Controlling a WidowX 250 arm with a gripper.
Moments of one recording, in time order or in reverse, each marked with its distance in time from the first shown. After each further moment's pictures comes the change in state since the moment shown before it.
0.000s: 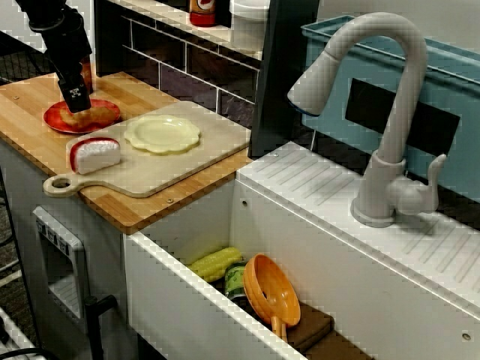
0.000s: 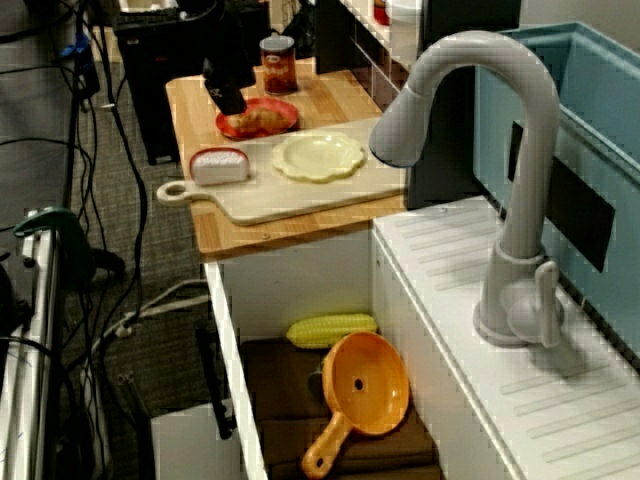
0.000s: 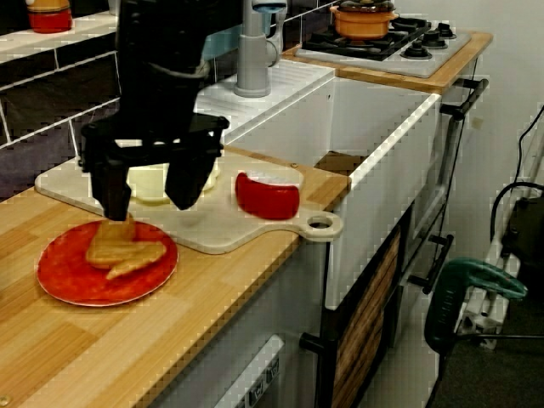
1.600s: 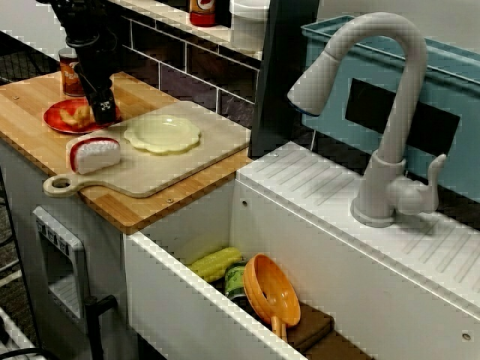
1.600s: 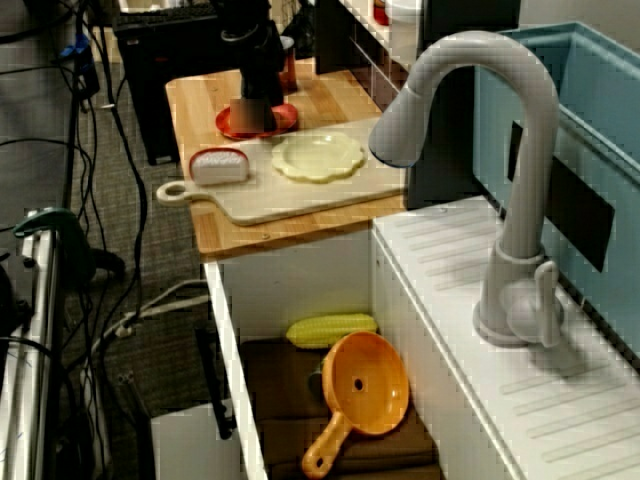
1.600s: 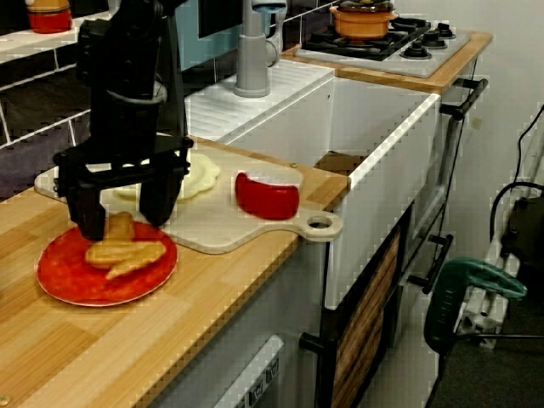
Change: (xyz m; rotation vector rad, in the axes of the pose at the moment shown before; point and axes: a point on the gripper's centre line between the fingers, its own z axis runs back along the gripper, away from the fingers) arm 0.020 0.004 -0.034 -0.024 0.072 0.032
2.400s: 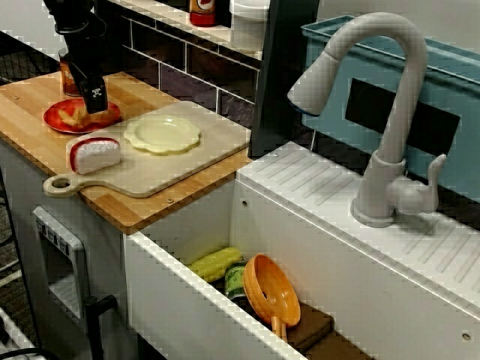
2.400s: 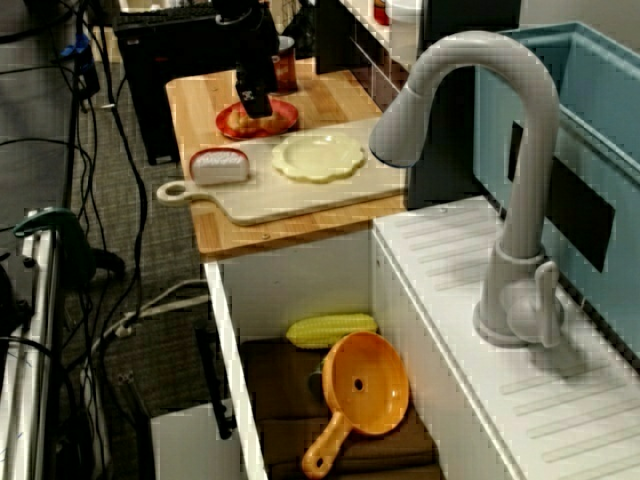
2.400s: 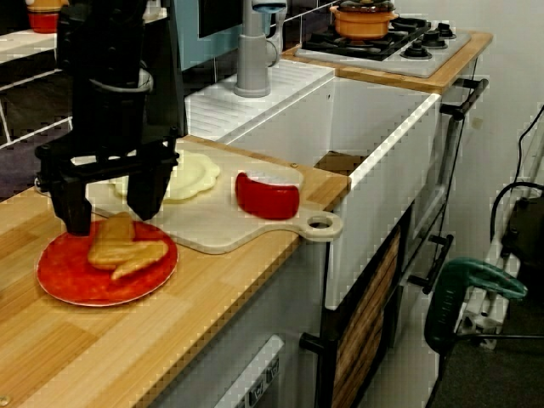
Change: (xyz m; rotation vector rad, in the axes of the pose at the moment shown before) arm -0.004 0.014 0.011 -0.010 -0.004 0.038
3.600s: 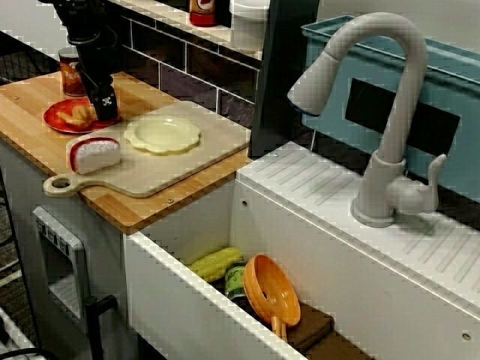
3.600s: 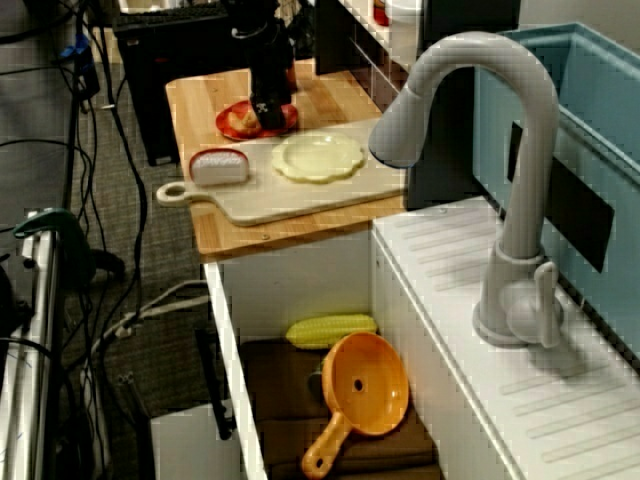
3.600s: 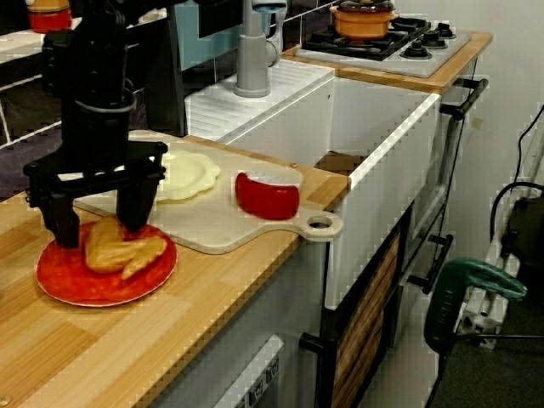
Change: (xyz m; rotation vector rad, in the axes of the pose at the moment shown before) arm 0.011 0.002 -0.018 -0.015 0.000 -0.019
